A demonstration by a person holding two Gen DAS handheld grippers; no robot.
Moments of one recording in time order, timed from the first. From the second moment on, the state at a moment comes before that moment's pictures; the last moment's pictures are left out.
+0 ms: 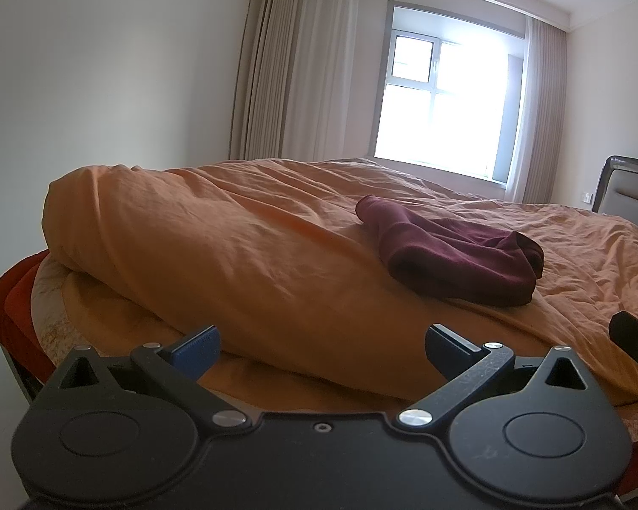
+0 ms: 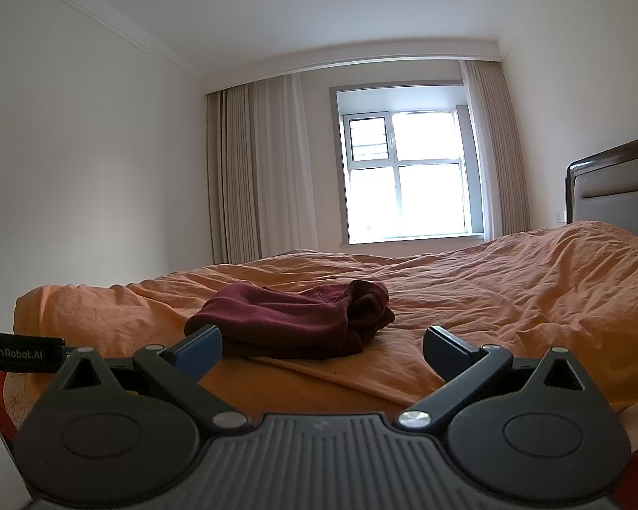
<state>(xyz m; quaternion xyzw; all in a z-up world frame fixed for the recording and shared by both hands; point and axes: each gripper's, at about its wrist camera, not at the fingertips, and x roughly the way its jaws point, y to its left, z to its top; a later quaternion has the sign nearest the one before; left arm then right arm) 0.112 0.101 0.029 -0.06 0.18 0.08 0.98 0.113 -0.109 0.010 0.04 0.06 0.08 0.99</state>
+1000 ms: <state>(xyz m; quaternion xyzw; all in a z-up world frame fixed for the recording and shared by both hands) 0.112 0.098 0.024 -0.06 0.18 0.08 0.98 0.113 -0.109 0.011 0.04 0.06 0.08 0.99</state>
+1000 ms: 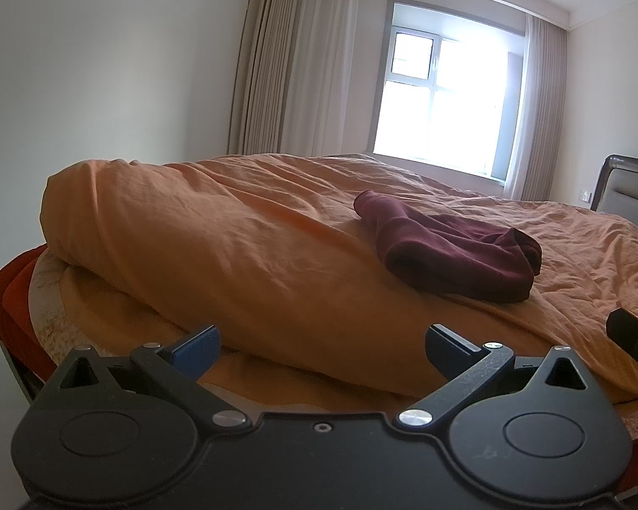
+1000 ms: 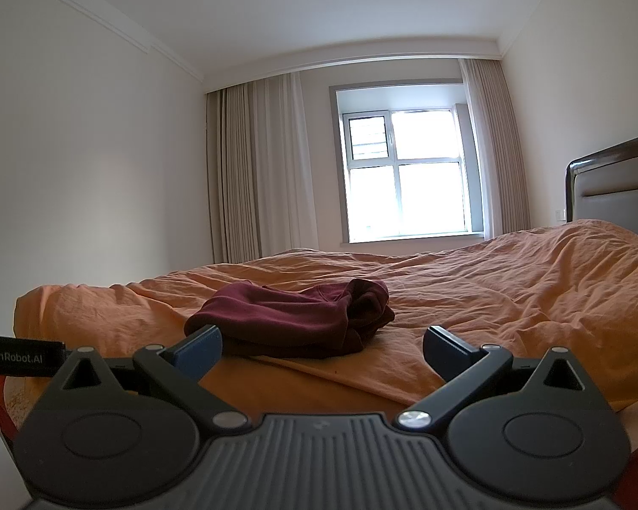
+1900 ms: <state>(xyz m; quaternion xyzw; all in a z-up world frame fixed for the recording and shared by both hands) 0.111 0.097 0.023 -0.06 0.19 0.08 0.98 0.113 -0.109 0.009 0.04 0.06 0.08 0.99</state>
